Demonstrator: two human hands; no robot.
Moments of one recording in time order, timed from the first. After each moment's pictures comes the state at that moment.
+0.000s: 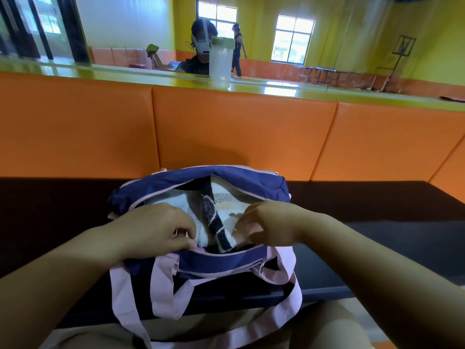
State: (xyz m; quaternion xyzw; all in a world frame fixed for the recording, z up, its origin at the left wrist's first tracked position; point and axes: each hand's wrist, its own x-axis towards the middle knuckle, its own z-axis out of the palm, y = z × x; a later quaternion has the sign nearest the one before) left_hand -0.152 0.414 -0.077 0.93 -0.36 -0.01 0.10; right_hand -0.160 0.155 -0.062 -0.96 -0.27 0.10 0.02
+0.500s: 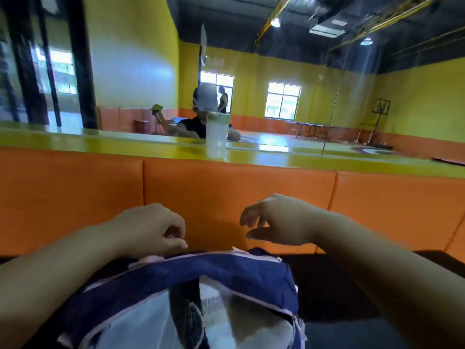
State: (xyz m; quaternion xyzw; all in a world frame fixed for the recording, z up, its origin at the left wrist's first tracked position) left_hand -0.027 0.404 0.018 0.95 -0.29 0.05 0.04; right_hand -0.057 0.138 0.057 -0.96 -0.28 -0.05 -0.03
